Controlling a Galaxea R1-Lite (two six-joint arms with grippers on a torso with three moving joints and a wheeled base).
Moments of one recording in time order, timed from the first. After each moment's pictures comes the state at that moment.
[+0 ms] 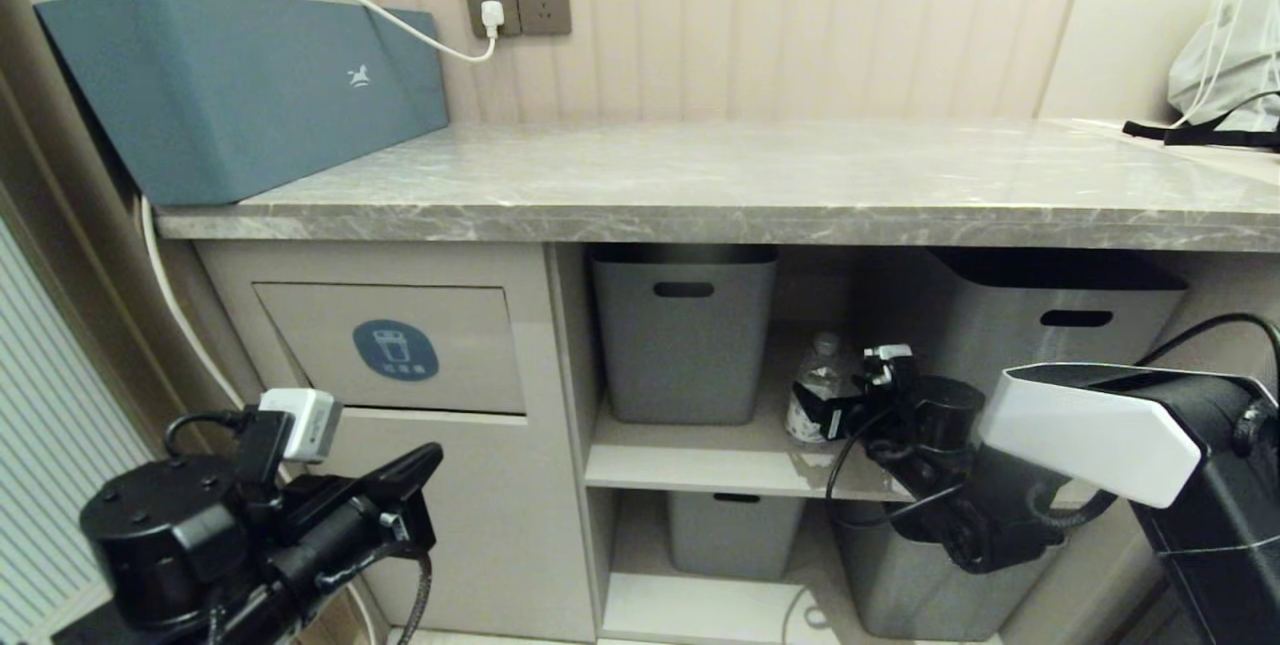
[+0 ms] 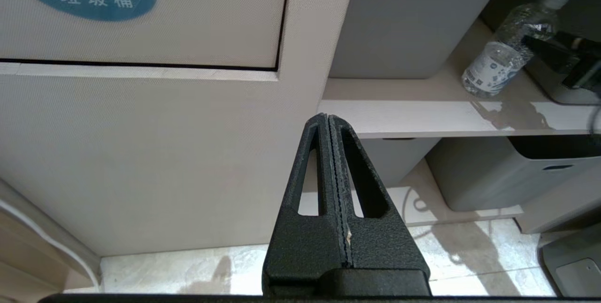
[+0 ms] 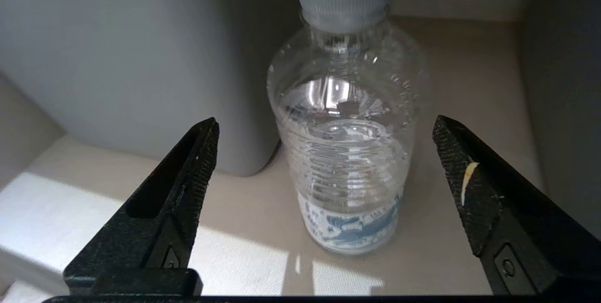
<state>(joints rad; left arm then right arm) -0.41 1.74 -0.09 -1.46 0.14 -0.17 0.19 2.57 -0.96 -1.52 0.05 0.10</state>
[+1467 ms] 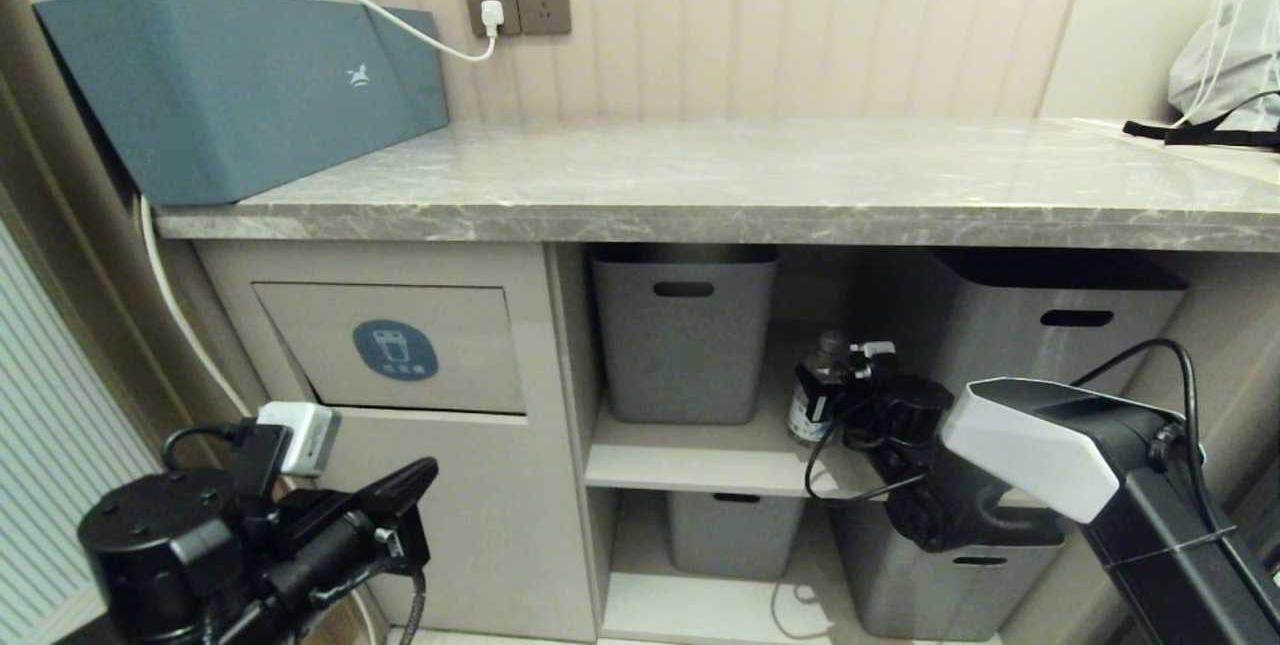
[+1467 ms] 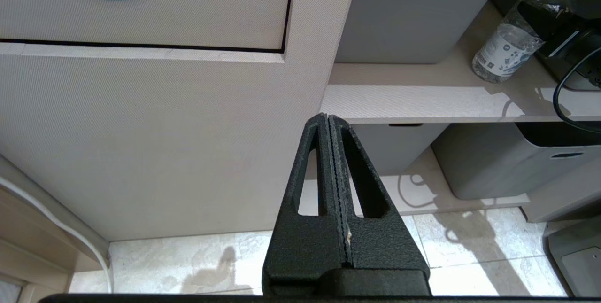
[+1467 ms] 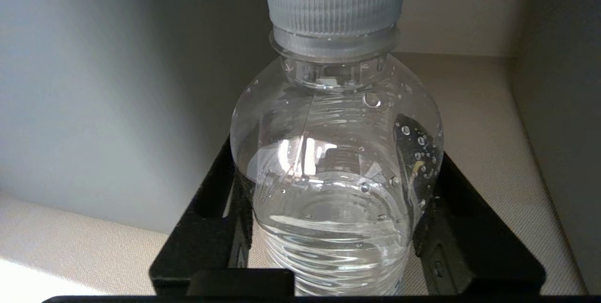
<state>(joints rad) -0.41 1.74 -0.05 -1.46 0.15 -0.17 0.18 2.73 -1.23 -1.52 0.01 0.10</state>
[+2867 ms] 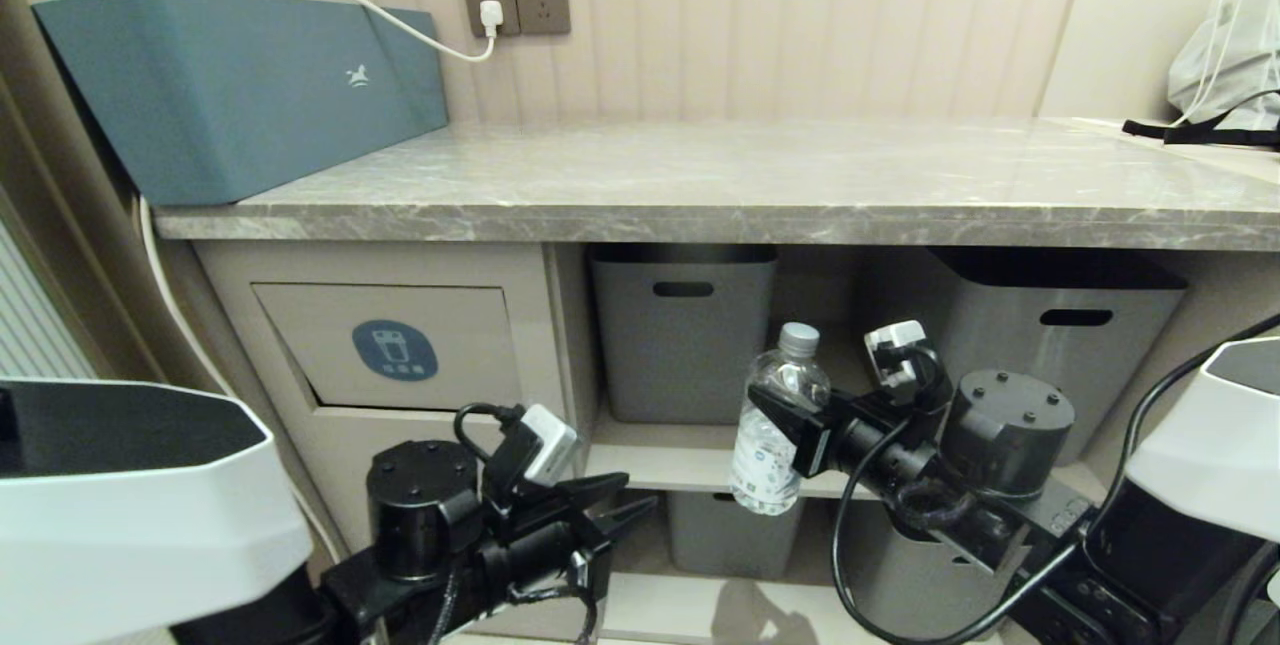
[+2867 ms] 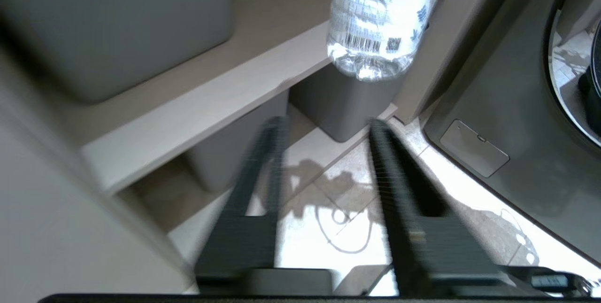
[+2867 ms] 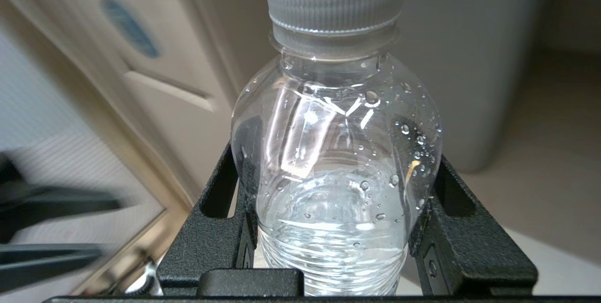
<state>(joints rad) -0.66 2.06 -0.38 -1.46 -0.22 -0.02 0.52 2.04 -0.50 -1.52 0.09 0.23</state>
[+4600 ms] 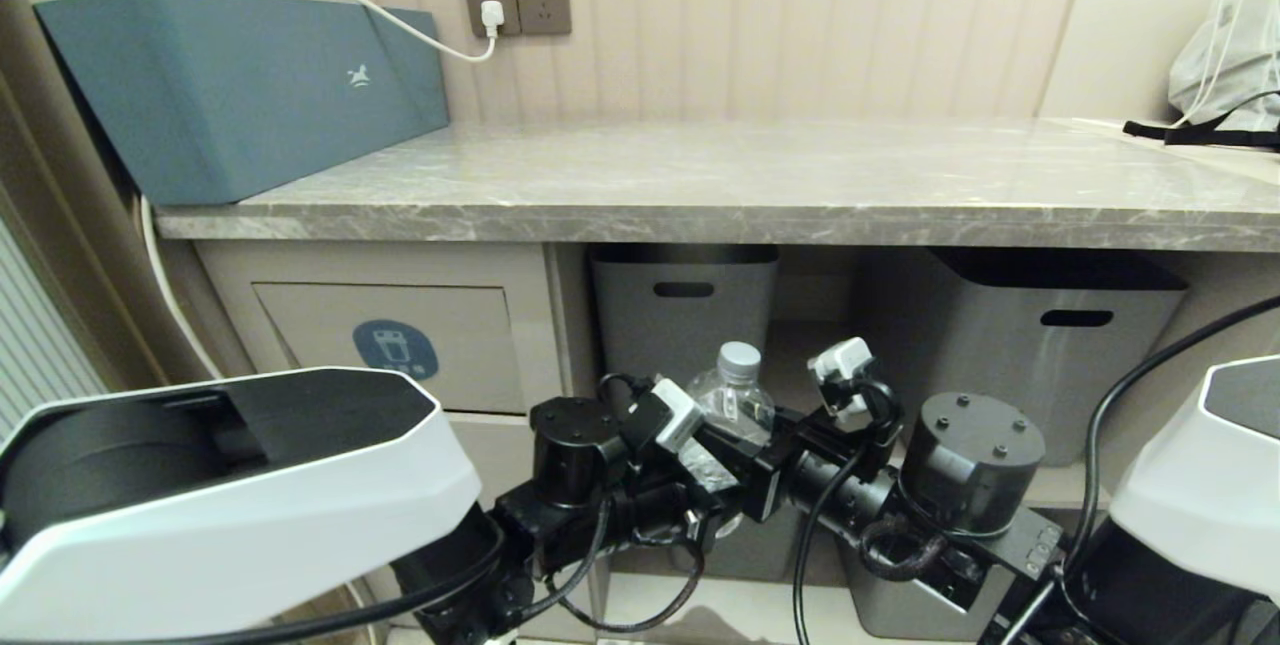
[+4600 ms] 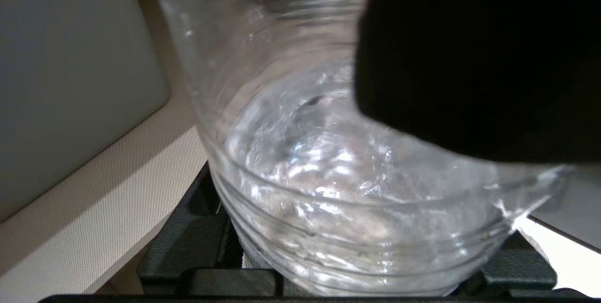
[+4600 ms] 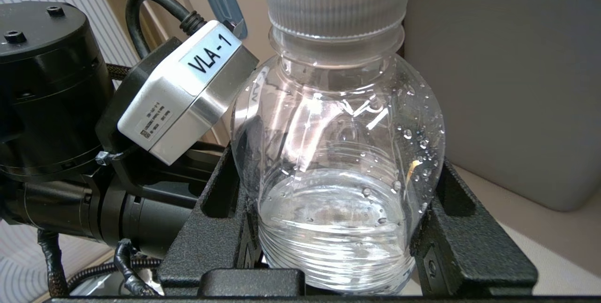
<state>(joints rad) -0.72 2.26 -0.82 -1.24 -0.28 0.04 0.69 2.03 -0.51 -1.52 0.11 0.18</state>
